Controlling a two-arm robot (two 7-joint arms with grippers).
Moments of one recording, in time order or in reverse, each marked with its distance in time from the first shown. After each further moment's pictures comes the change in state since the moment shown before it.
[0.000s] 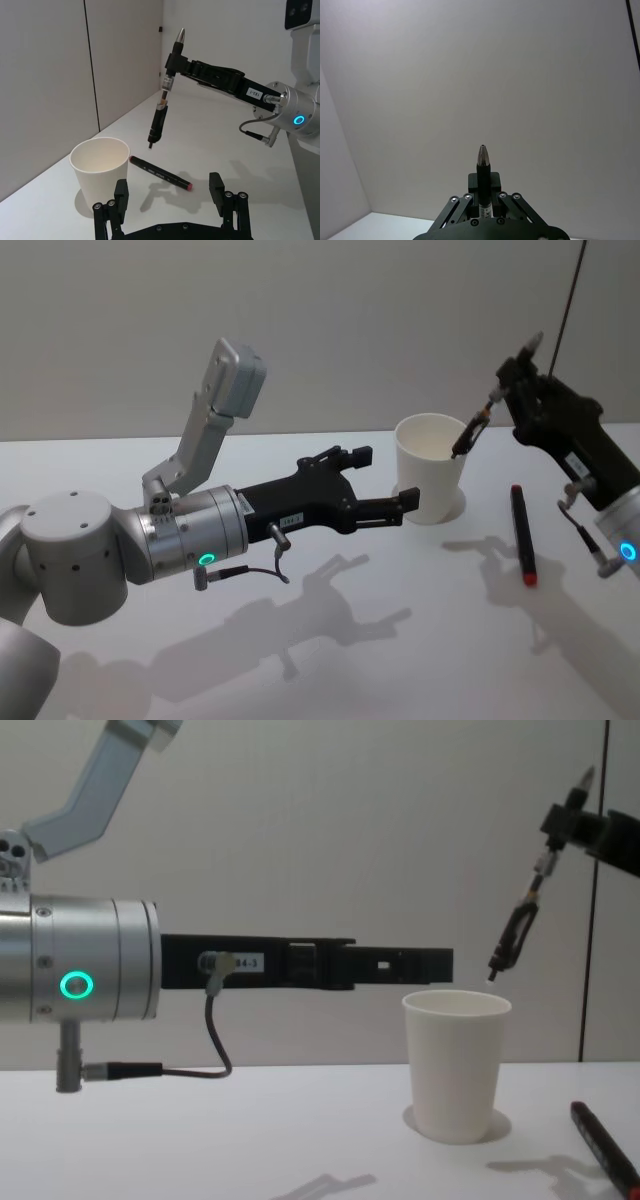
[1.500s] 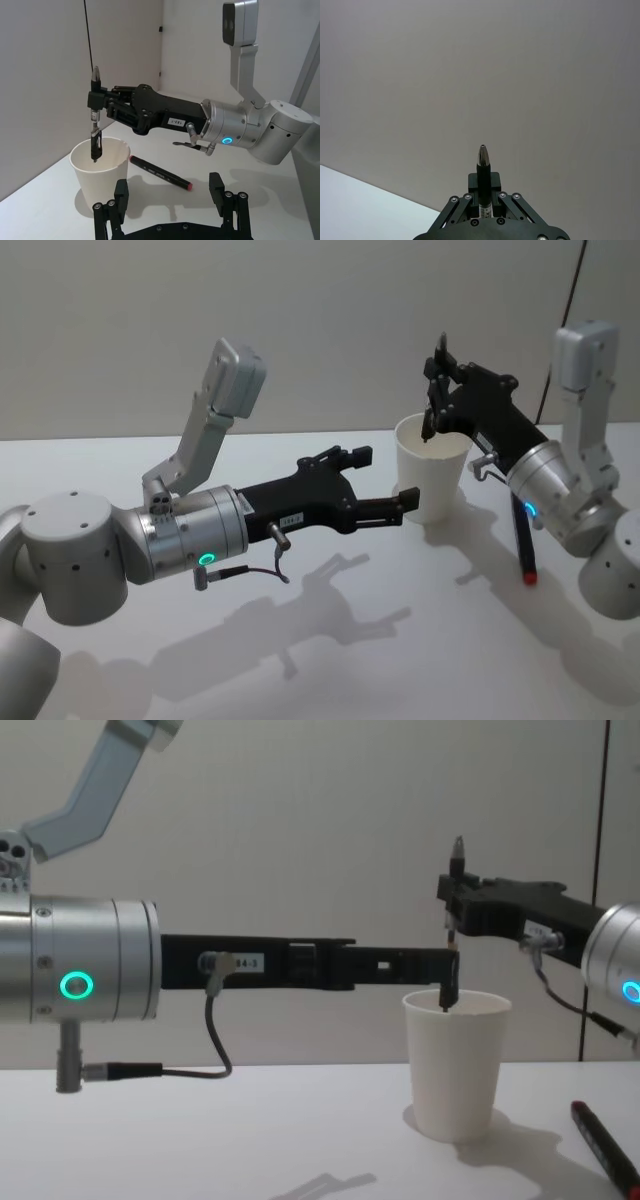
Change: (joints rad) left arm 0.000 0.000 0.000 0.000 0.000 0.000 0.000; right arm 0.251 -0.153 -0.076 0.342 -0.441 -0.039 -0.014
